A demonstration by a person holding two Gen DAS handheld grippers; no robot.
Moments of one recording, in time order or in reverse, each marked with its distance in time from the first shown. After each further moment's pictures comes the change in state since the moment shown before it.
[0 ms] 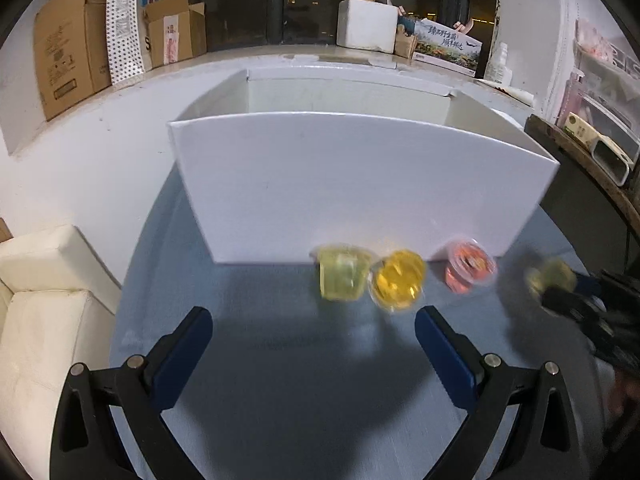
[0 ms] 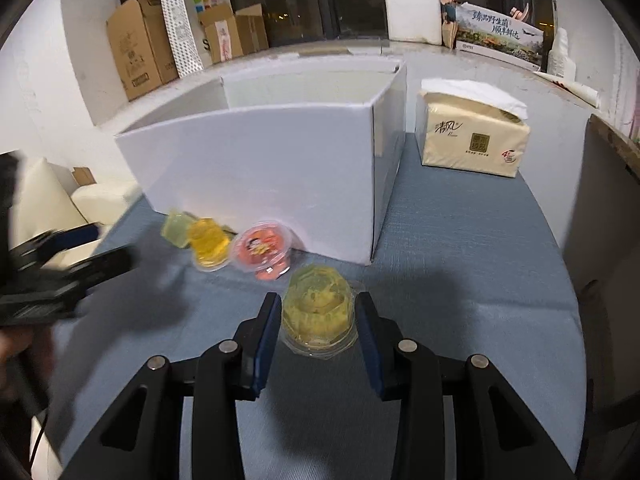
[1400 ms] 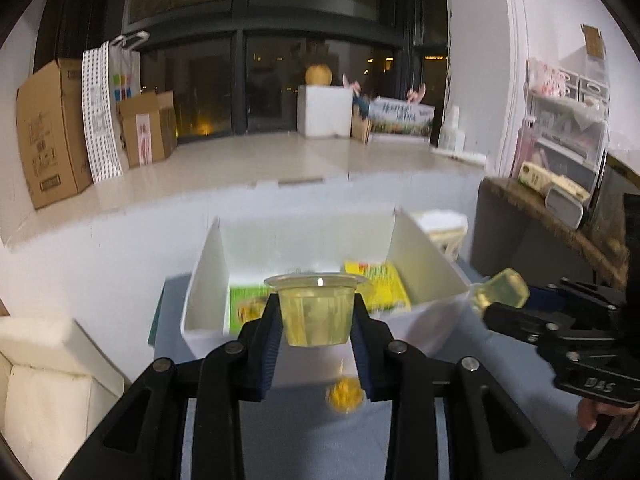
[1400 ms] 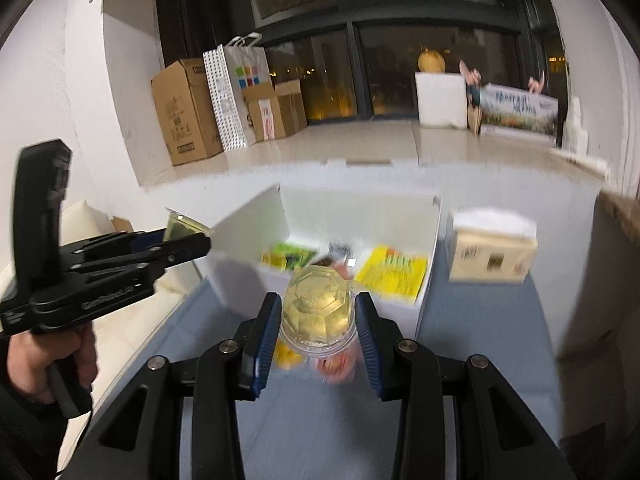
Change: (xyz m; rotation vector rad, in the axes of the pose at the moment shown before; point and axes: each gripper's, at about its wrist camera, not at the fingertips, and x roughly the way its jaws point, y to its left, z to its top) left arm -0.093 -0.022 0.096 0.103 -0.247 -0.094; right arm -0.053 0.046 0.090 -0.055 -0.228 0.073
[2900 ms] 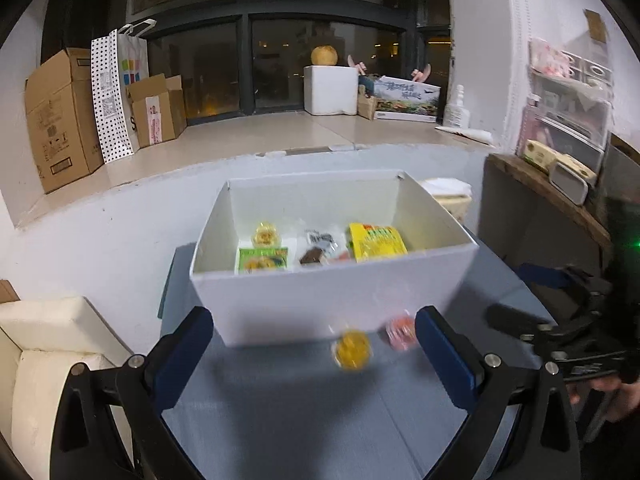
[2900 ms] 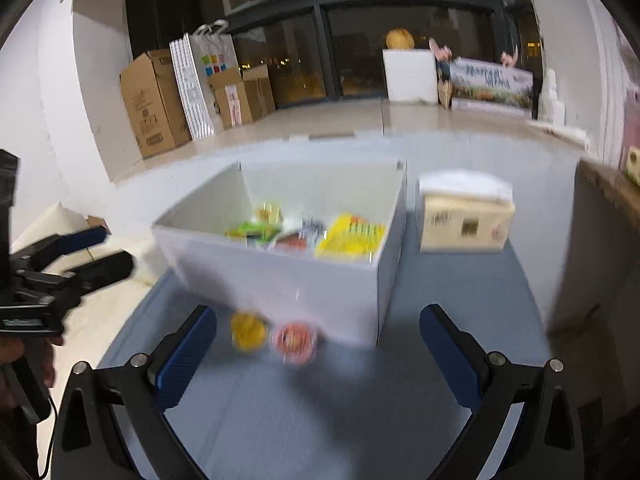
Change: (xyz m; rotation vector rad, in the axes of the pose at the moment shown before) left arm -0.025 -0.009 -0.053 0.002 0.067 0.035; right arm 0.014 -0.026 -0.054 0.062 0.083 -0.066
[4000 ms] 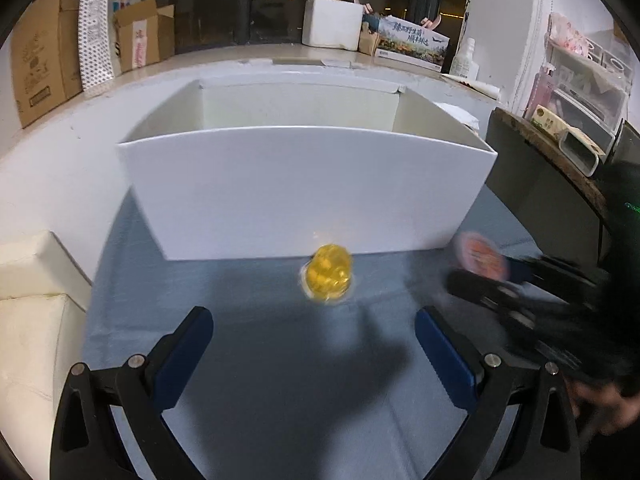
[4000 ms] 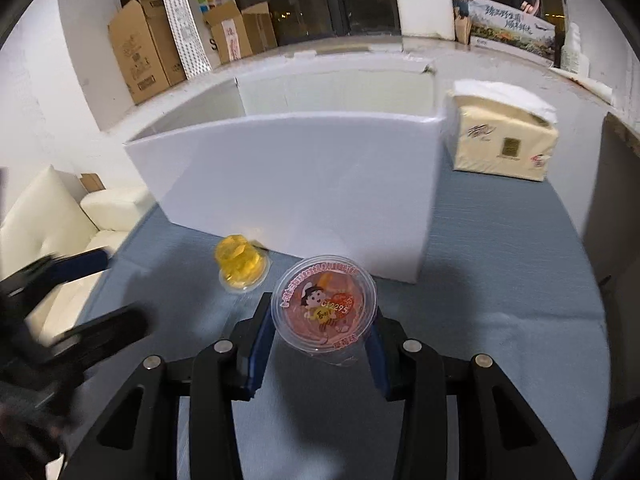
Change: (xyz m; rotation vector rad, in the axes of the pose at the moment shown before) left arm 0.080 -0.018 -0.053 -0.082 0.190 -0.051; right arm 0.045 0.006 -0.031 -0.006 0.145 0.021
